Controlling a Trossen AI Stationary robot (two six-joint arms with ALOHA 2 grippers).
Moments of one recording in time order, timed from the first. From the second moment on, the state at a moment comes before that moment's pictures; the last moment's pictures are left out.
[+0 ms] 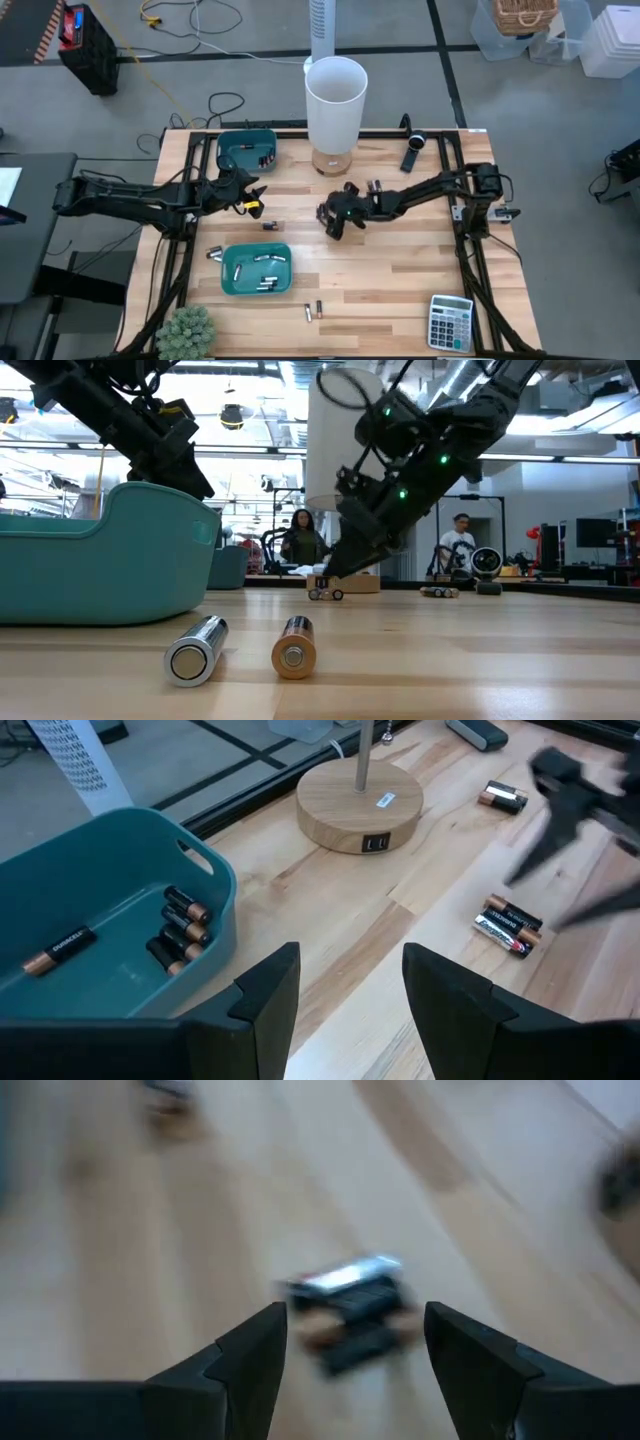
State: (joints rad) left arm 0.08 0.89 0.50 -0.20 -0.59 -0.38; right arm -0.04 1.85 0.93 0.19 0.25 0.24
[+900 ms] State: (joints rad) left arm 0.05 0.89 0.50 -0.10 -0.47 -0.37; right arm 0.38 1.85 0.93 0.24 0.26 0.33
